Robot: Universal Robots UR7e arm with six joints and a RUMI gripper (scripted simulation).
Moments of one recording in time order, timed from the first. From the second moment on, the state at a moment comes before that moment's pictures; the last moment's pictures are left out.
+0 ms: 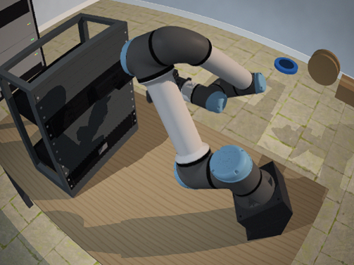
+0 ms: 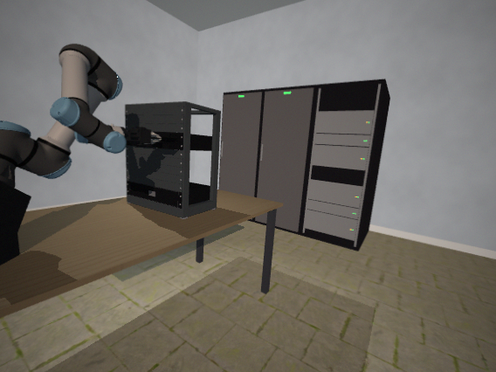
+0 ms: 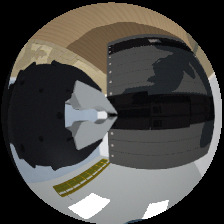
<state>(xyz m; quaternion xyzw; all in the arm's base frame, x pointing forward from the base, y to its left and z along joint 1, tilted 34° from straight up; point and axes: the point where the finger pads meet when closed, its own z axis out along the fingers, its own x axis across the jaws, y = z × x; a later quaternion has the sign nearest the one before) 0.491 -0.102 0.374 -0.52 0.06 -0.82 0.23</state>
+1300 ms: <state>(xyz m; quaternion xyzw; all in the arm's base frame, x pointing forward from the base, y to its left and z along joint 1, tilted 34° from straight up) 0.435 -0.009 0.390 -0.52 0.06 -0.82 0.23</state>
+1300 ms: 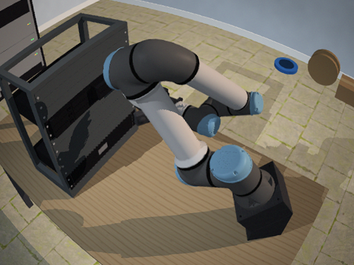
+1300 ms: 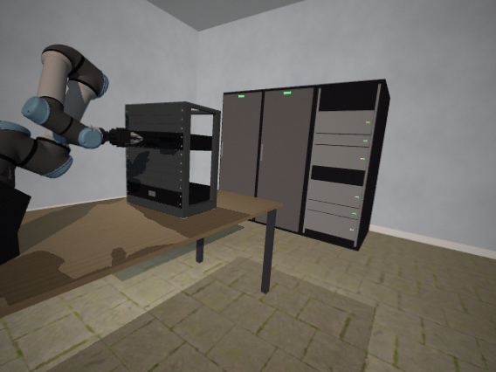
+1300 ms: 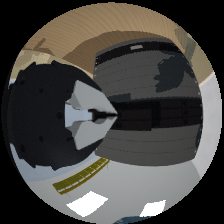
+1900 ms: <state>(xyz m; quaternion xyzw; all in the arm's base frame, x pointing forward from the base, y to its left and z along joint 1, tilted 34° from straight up) 0.427 0.001 0.392 -0.52 0.06 -0.82 0.23</state>
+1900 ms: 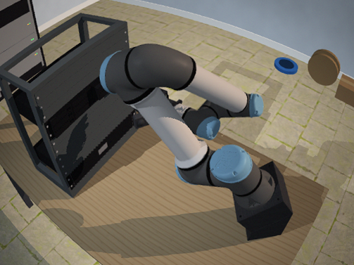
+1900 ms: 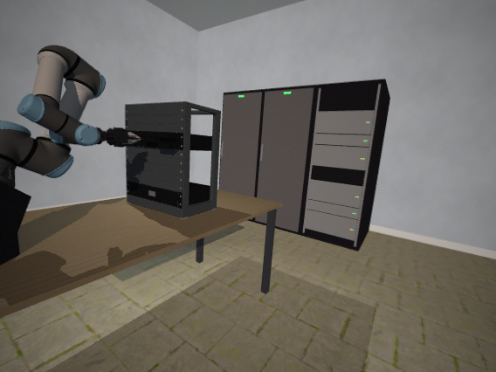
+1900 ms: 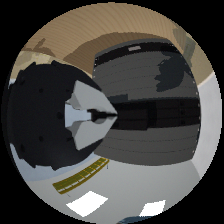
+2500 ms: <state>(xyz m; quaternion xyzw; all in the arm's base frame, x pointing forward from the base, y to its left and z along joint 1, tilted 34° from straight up) 0.440 0.003 0.398 -0.53 0.05 -0.82 0.23</state>
